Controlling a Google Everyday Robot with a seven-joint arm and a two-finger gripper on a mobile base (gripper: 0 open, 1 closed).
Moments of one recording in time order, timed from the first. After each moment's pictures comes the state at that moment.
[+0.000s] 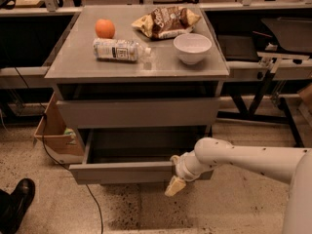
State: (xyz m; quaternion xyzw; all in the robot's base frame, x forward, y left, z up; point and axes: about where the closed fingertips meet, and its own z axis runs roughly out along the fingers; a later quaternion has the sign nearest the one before) arm 0.531 -0.064 0.437 -0.62 0.74 0.16 0.21
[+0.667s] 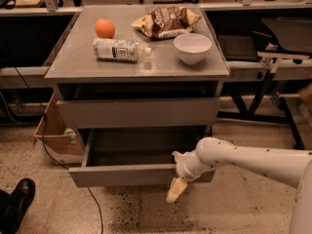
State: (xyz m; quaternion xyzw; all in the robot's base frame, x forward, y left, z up) arm 0.532 -0.063 0.445 -0.61 0.74 0.17 0.22
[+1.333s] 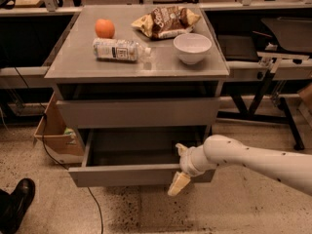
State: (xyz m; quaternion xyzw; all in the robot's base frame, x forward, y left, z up) arm 0.541 -0.072 0.483 -0.60 0.73 0.15 0.27
